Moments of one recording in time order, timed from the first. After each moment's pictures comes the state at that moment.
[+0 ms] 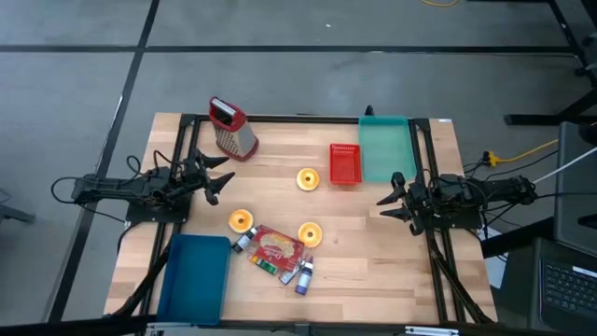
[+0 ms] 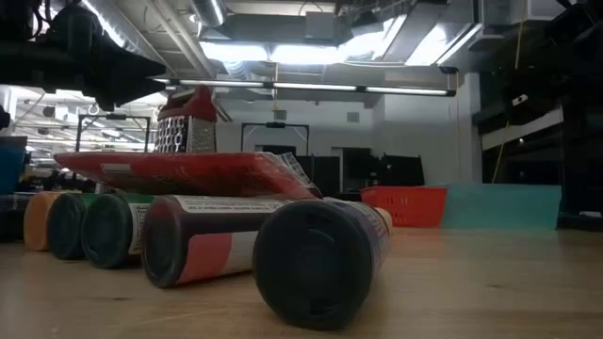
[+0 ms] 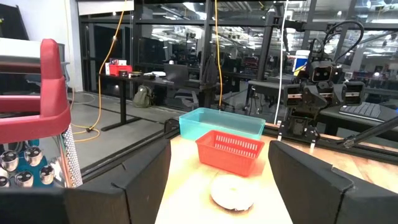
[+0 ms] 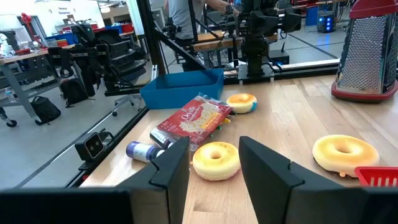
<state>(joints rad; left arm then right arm) -0.03 0.00 0.01 0.11 -0.49 -0.06 0.18 0.00 0.07 -0.13 -0.07 0.17</state>
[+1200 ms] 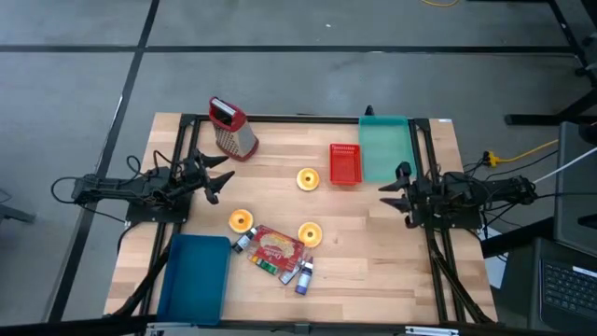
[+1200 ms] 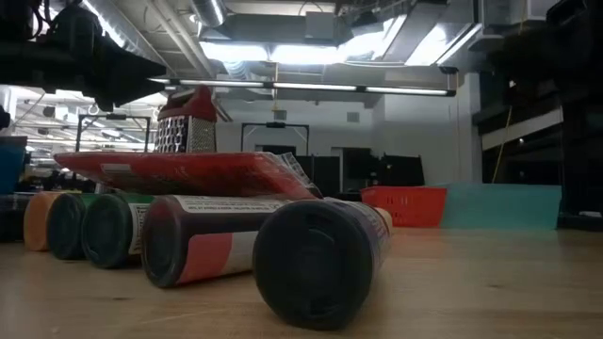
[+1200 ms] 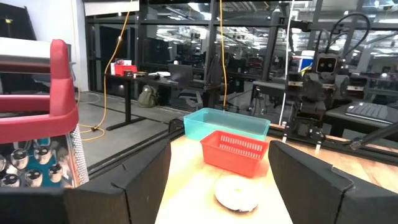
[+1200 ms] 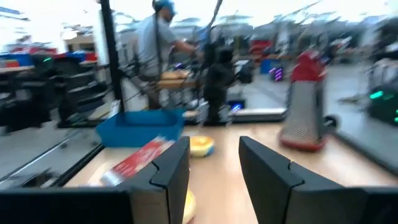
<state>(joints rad) -0.03 0.00 0.01 0.11 -0.51 -0.06 0.18 0.00 0.07 0.03 0.12 0.04</state>
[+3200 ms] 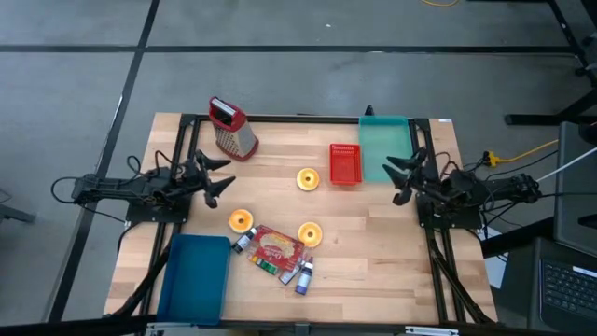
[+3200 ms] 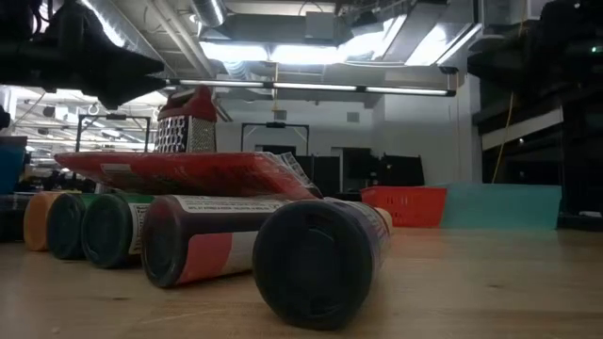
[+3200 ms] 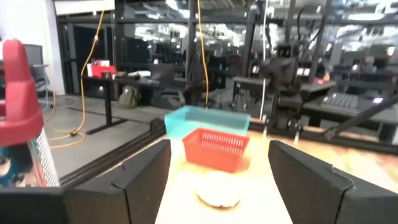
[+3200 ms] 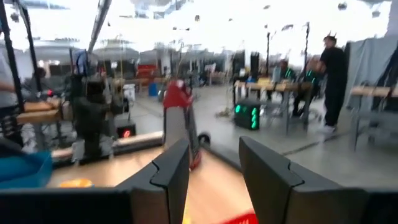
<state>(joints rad) -0.03 0.00 0.01 0.09 -0.42 -0.04 0.18 0.07 0.07 0.23 0.63 -0.09</state>
